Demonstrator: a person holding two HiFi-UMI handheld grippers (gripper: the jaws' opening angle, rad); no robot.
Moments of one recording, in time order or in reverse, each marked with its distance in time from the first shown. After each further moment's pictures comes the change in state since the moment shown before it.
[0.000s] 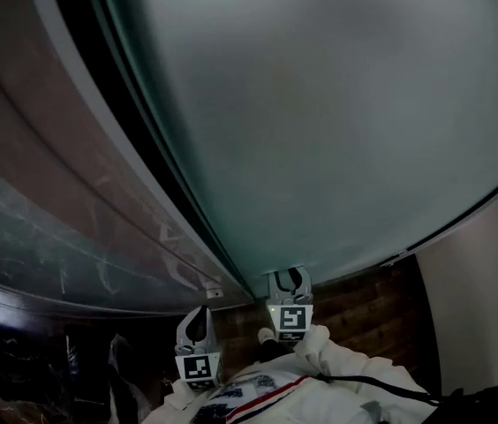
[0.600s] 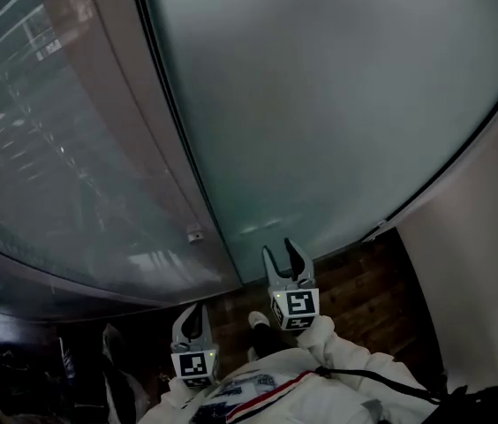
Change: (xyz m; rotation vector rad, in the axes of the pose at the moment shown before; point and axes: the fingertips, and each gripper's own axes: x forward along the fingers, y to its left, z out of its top) left arm -0.064 -0.032 -0.027 -0.002 -0.009 -0.109; right arm -0.084 -0.012 0.008 0.085 0.012 -0.043
